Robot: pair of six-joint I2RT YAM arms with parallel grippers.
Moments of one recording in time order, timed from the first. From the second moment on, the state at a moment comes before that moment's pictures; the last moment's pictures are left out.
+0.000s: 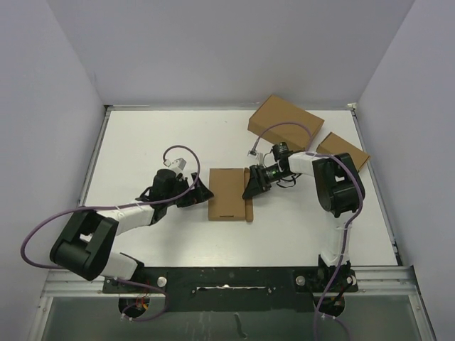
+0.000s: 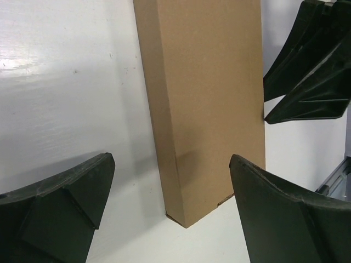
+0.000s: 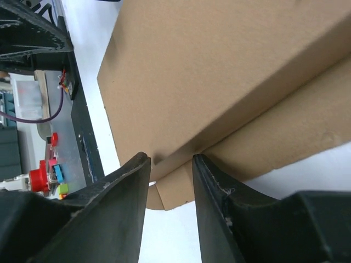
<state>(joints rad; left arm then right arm) -0.44 1.41 0.49 0.31 0.27 -0.71 0.30 2.03 1.20 -0.45 -1.07 -0.14</state>
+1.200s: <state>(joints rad) -0.48 1.55 0.50 0.49 0.32 -0.87 0.25 2.09 1.20 -0.41 -1.14 -0.06</state>
